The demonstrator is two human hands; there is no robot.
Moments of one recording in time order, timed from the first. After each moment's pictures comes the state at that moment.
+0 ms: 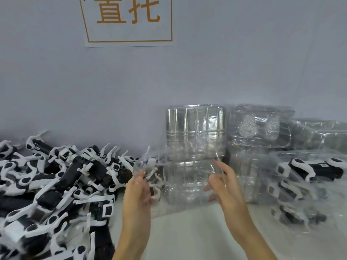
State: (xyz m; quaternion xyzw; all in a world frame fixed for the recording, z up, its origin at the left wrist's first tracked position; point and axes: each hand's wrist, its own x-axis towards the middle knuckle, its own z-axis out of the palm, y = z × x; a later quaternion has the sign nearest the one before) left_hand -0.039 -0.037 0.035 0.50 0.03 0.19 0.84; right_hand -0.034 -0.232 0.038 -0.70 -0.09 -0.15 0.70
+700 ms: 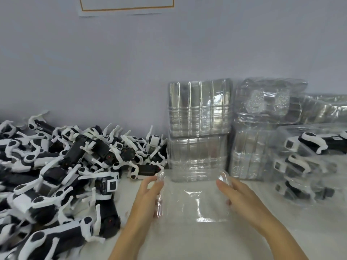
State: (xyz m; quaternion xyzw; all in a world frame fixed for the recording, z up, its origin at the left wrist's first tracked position) left_hand -0.052 -0.026 -0.013 0.70 0.10 0.02 0.71; right_hand -0.040 -0.268 -0.009 -0.82 0.04 0.04 0.57
